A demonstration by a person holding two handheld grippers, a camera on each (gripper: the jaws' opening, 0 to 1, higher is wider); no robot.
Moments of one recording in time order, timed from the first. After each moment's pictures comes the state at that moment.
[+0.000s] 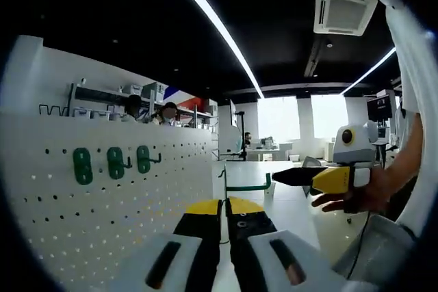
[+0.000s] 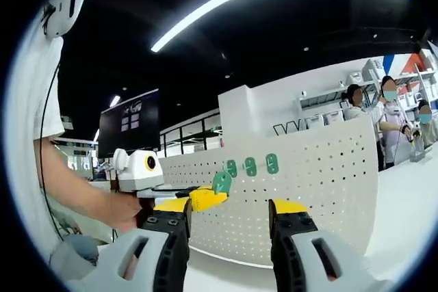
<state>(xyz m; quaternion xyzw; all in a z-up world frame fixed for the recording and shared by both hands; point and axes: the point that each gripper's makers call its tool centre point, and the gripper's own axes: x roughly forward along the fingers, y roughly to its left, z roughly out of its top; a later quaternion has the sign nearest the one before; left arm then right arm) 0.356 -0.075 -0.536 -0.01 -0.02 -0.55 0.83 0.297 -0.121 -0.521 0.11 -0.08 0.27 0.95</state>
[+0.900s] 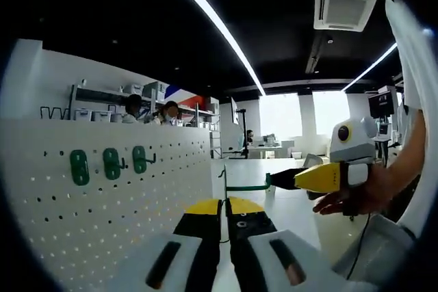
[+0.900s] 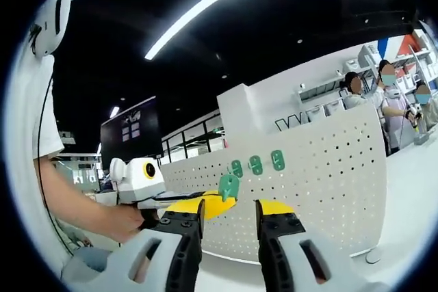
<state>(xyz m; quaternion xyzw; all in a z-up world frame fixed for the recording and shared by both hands) 0.348 -0.081 -0.535 0.00 -0.02 -0.54 0.84 0.304 -0.108 -0.521 0.13 -0.07 0.28 0.95</state>
